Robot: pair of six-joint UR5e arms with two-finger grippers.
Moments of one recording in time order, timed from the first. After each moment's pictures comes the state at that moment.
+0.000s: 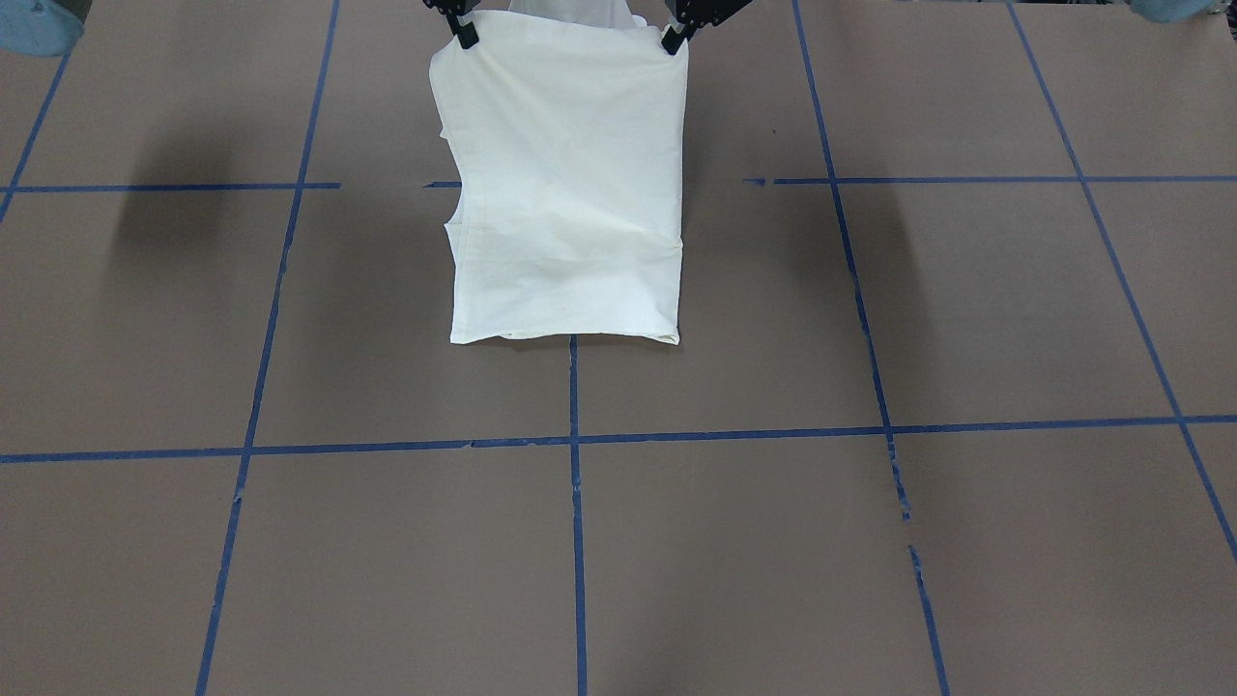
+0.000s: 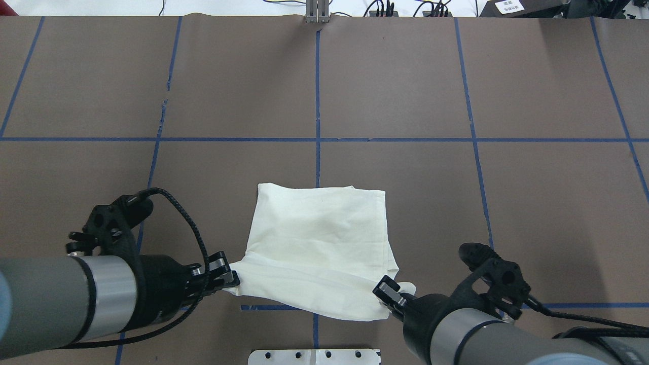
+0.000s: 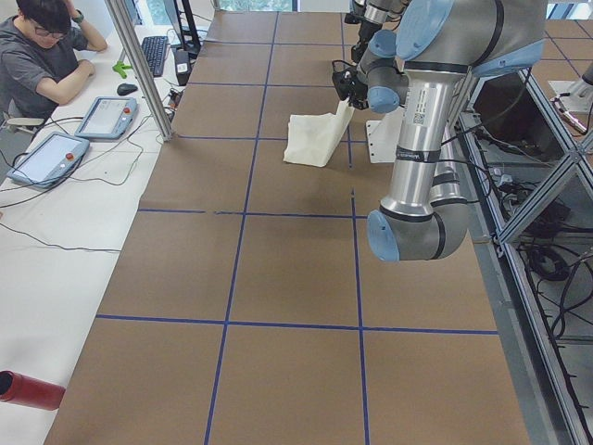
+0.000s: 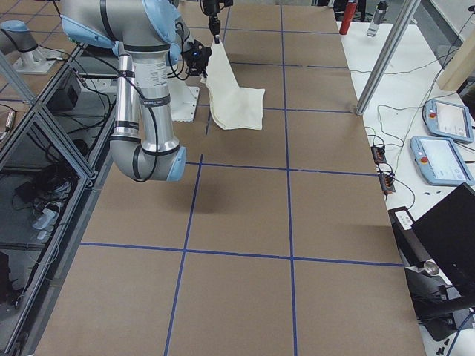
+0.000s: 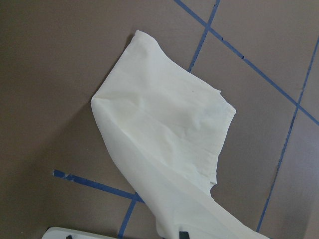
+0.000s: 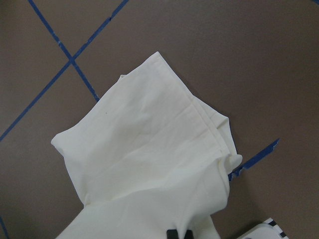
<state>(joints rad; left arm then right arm) -0.24 -1.86 -2.41 -1.66 -1.61 -1.89 0.02 -1.16 2.48 -1.92 1.28 2.23</state>
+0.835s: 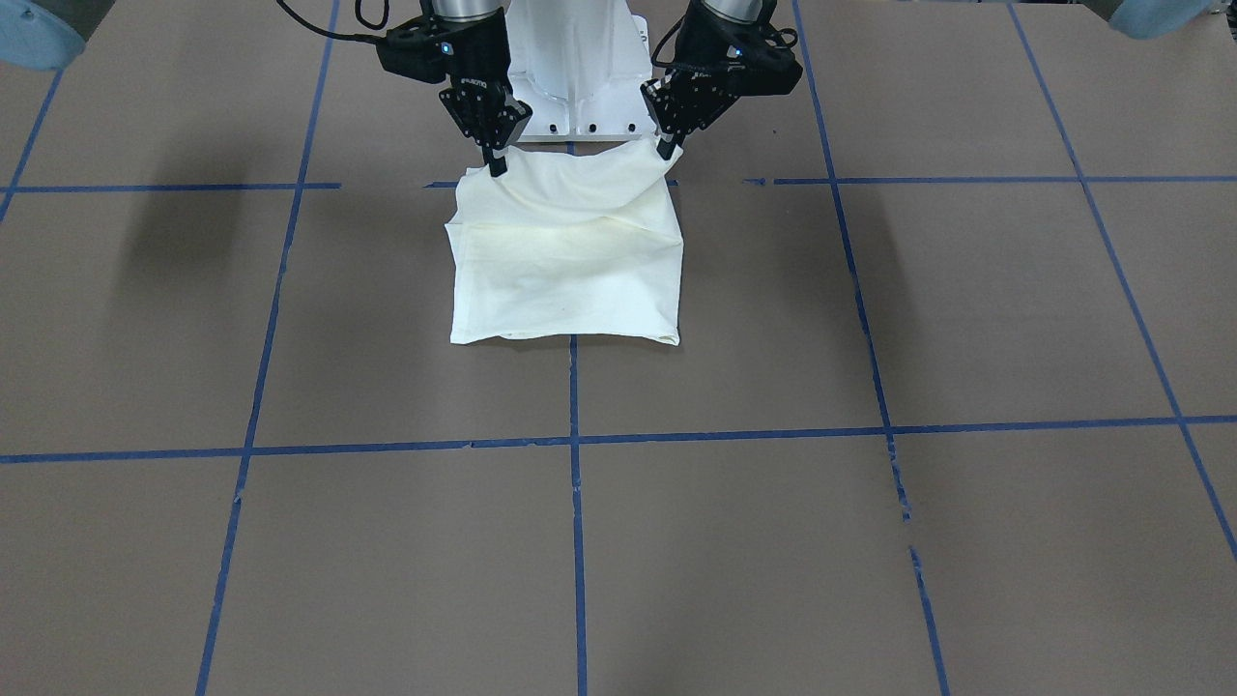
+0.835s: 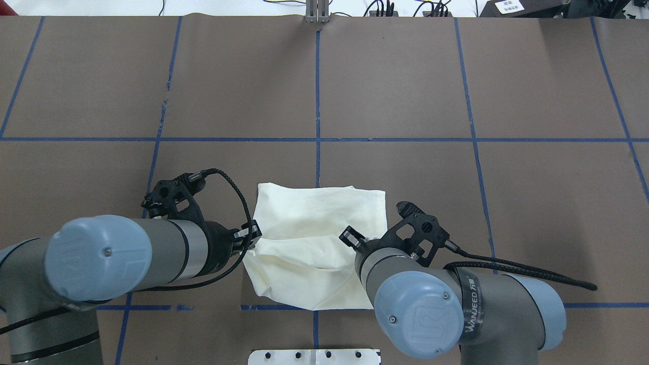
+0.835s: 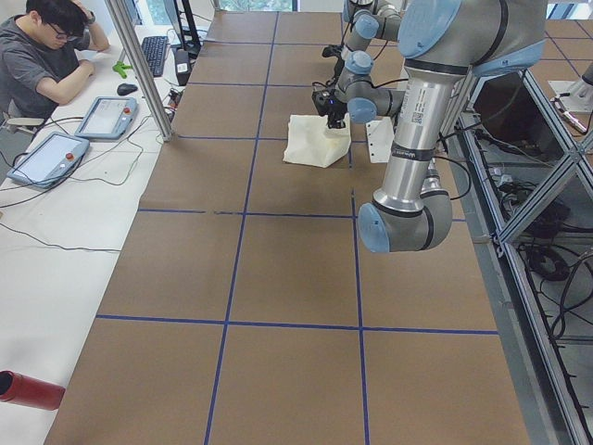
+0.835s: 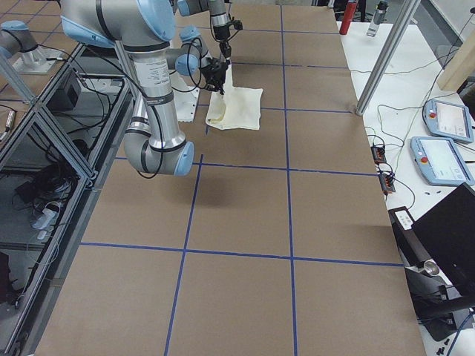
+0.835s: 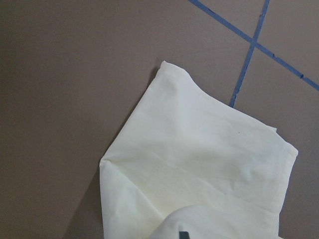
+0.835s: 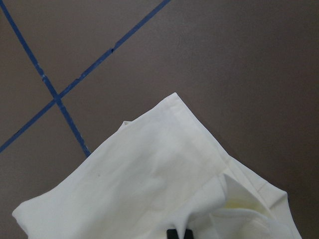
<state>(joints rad) -0.32 -1.96 -2.17 -1.67 -1.60 -1.81 0.18 -1.09 2.11 -1.73 1.28 2.14</state>
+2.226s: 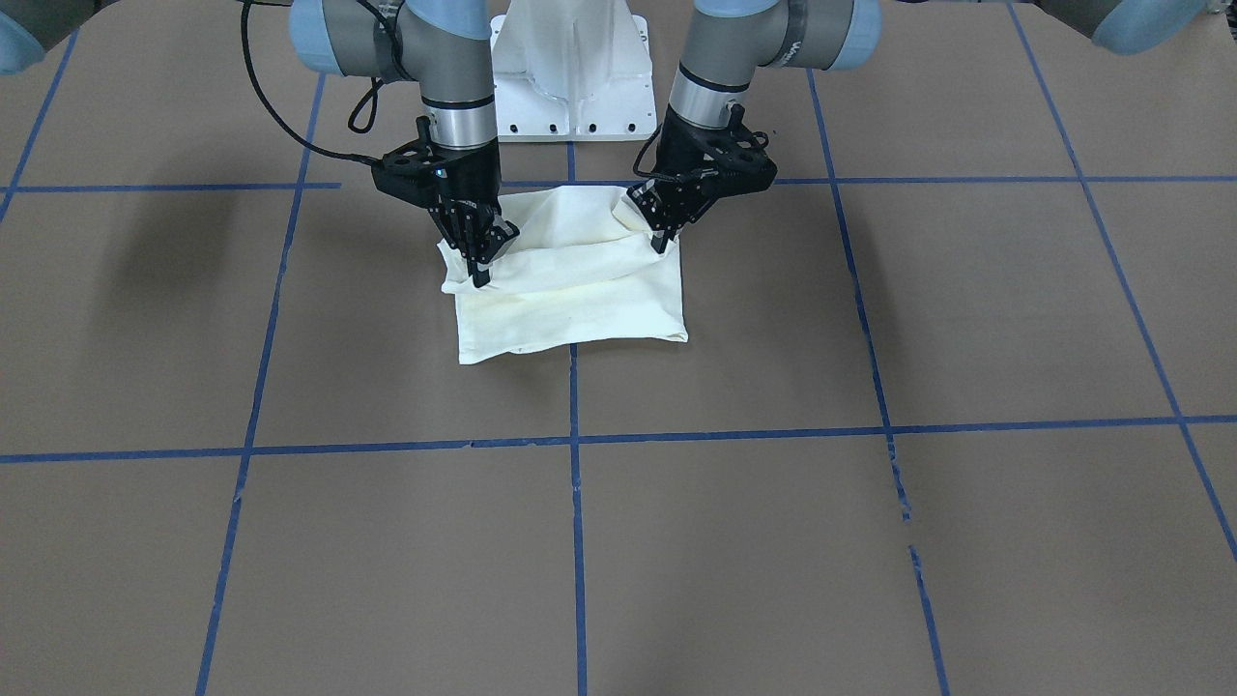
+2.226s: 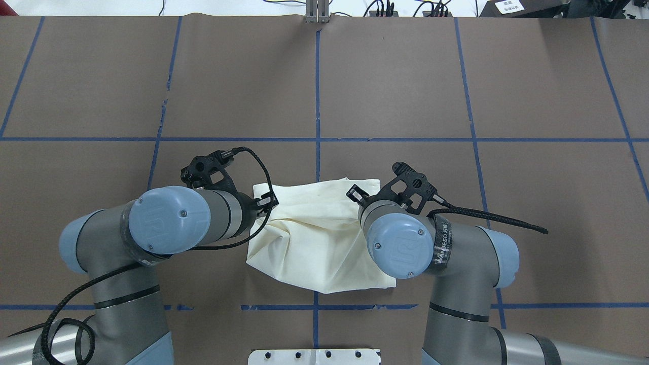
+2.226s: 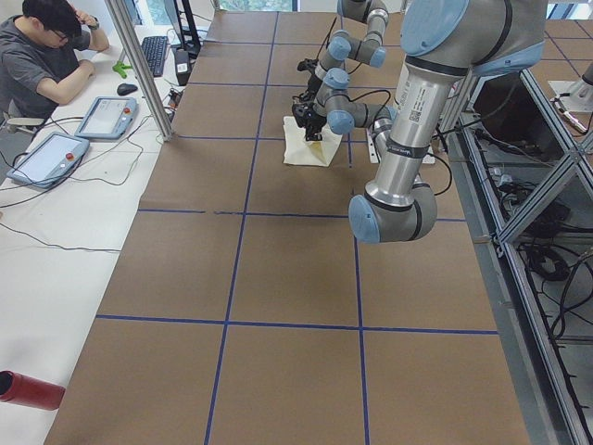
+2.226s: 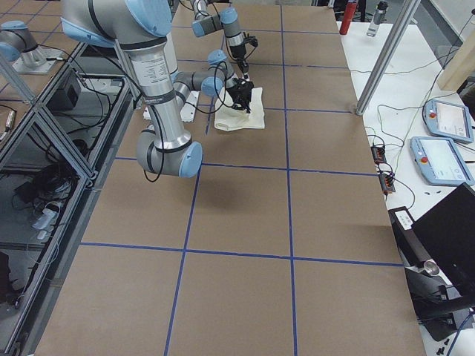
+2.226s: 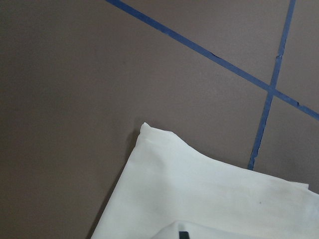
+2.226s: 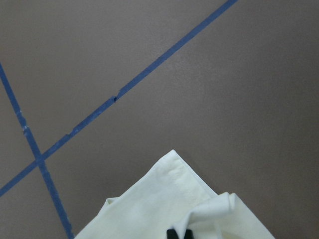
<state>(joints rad) -0.39 -2.04 -1.92 -1.77 -1.57 -1.75 0.31 -1.08 1.87 -1.53 1.30 2.05</state>
